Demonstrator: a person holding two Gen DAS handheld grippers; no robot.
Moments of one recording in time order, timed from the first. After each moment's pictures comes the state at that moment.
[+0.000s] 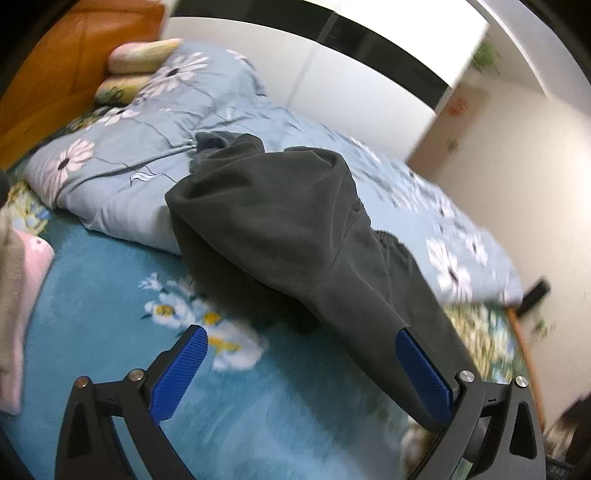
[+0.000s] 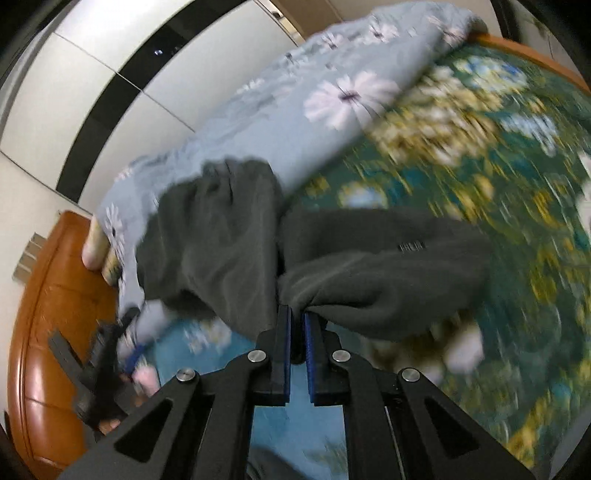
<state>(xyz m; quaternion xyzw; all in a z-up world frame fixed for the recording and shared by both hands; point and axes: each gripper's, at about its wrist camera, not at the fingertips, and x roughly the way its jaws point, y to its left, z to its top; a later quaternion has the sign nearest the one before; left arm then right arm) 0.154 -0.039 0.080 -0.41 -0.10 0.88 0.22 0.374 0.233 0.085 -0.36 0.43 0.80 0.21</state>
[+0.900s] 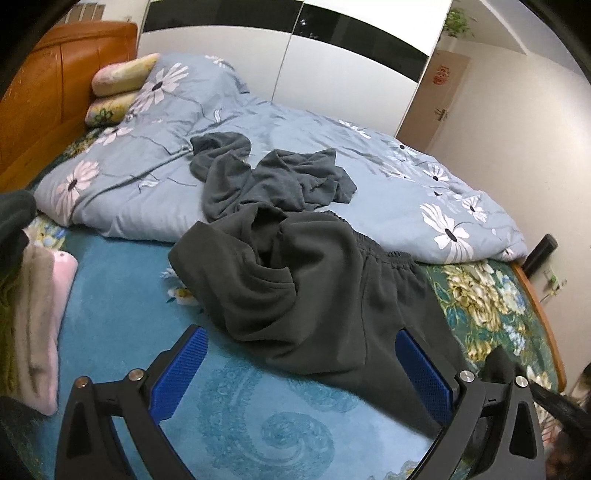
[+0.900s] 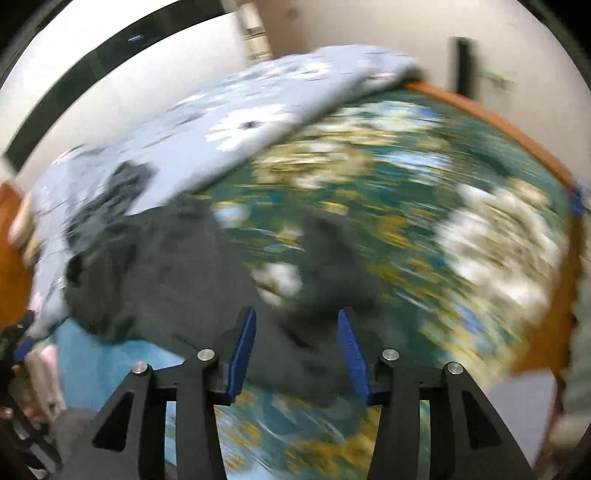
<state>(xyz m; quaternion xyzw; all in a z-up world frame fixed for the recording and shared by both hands) 0.186 -0.048 0.096 -0.43 -0.05 0.88 0.22 0.431 0.283 0.075 -0.40 0.29 0.82 0.30</state>
